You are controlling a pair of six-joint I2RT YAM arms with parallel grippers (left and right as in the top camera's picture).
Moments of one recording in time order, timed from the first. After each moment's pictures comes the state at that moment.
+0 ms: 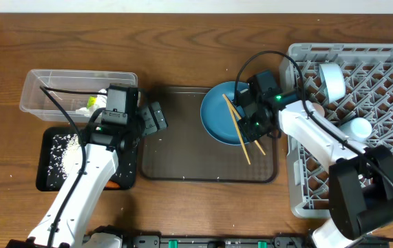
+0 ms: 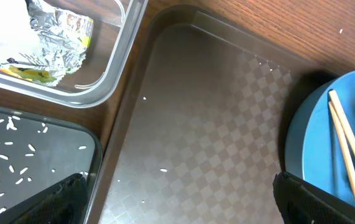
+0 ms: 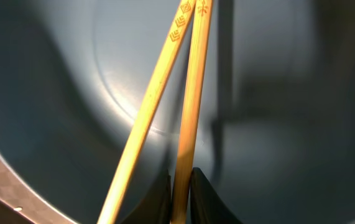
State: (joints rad) left arm -0.18 1.31 0.90 -0.60 0.05 -0.54; right arm 0.40 1.79 1.16 -0.74 -0.16 -0.12
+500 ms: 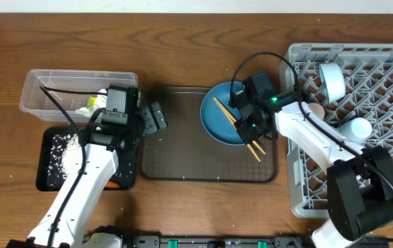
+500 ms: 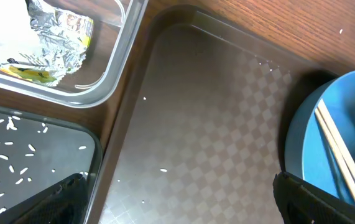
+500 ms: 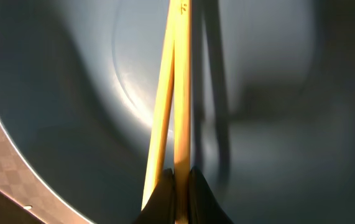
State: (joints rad) left arm -0.18 1.31 0.90 -0.60 0.05 -0.54; right arm 0.43 1.79 1.16 -0.74 -0.16 -0.12
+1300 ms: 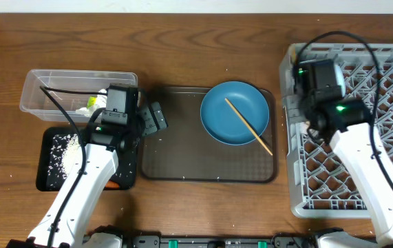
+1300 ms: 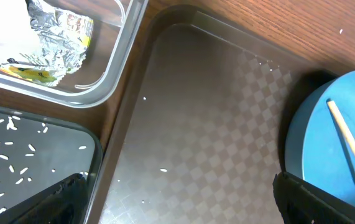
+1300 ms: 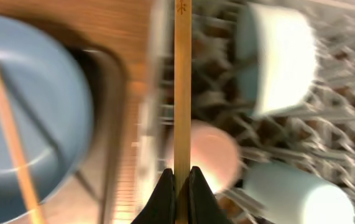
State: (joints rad) left arm -0.18 1.31 0.90 -0.60 0.05 -0.54; right arm 0.20 1.41 1.18 -0.80 0.26 0.04
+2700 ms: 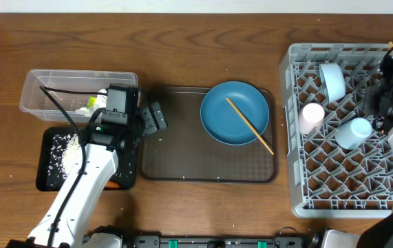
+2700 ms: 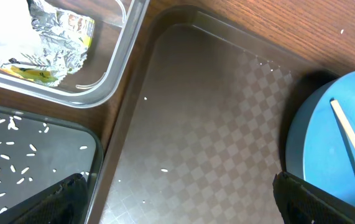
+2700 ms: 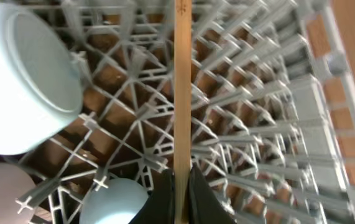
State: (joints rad) left arm -0.18 1.31 0.90 -0.60 0.05 -0.54; right arm -0.33 1.48 1.18 -0.60 0.18 -0.28
